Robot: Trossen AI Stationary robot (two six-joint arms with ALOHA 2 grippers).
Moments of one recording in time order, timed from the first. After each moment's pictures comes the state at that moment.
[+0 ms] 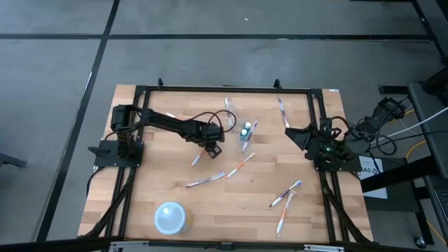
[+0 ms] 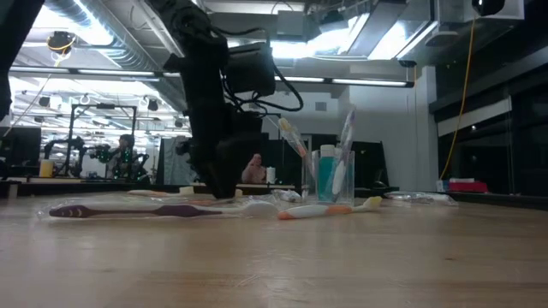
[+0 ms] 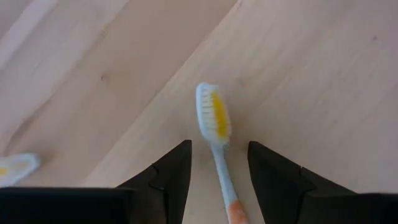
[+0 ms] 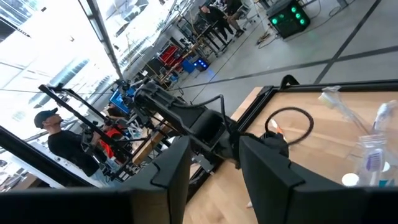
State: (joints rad) left arm 0.11 1.86 1.12 -0.55 -0.23 -0.62; right arm 0.70 0.71 0.73 -0.04 1.06 0.83
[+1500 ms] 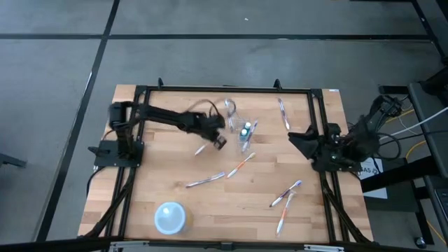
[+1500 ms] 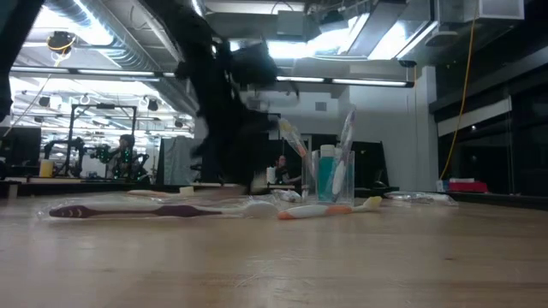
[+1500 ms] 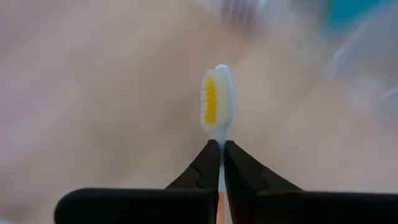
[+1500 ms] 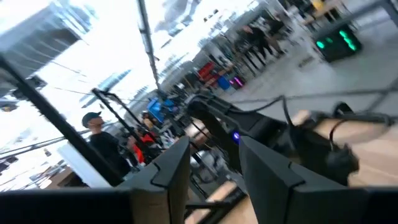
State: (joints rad) left arm 0.20 1.81 1.11 -0.37 -0.12 -0.59; right arm 0.82 0.82 0.73 0.46 1.07 0.41
